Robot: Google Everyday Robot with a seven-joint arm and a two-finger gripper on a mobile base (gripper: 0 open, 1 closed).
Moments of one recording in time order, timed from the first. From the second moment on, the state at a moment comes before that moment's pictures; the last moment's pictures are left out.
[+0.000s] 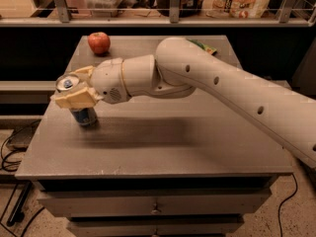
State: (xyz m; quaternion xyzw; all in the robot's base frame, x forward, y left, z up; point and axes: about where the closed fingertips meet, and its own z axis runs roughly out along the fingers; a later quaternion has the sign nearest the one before) arm 0.500 0.216 0.924 -0.58 0.51 0.44 0.46
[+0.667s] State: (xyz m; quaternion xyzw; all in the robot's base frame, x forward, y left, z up) arm 0.535 0.147 0.949 -0.64 0.55 0.29 0.45
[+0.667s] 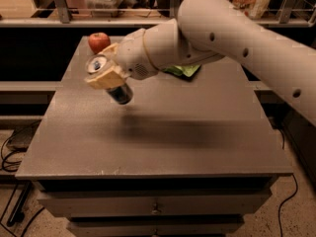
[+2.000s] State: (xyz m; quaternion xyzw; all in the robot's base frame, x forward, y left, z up) arm 0.588 0.125 0.897 -0.70 0.61 0.18 0.33
